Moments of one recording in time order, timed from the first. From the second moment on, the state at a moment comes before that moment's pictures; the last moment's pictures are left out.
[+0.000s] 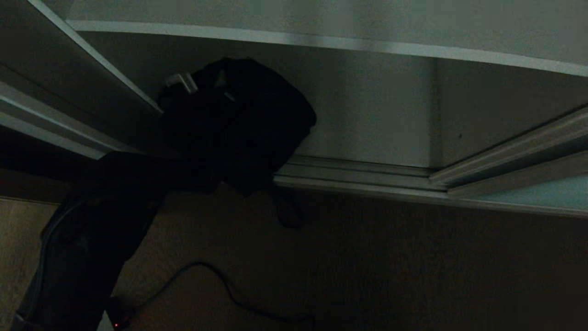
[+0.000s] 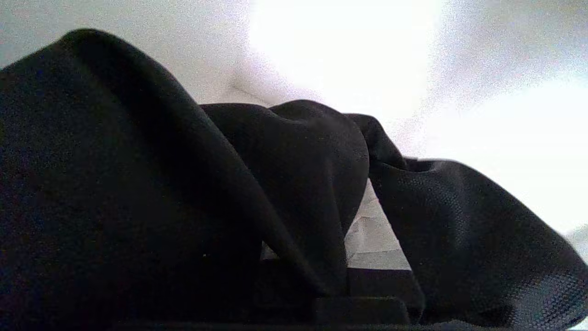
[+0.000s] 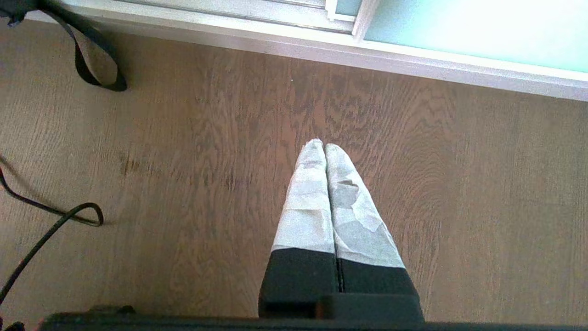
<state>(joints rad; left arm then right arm) -0.23 2.49 -1.95 -1.37 0.16 -0.24 0.00 0.00 0.00 -0.01 -0.01 0.02</state>
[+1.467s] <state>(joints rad) -0.33 2.57 -1.95 -1.45 0.17 -0.08 0.00 0.00 0.00 -0.01 -0.01 0.02</state>
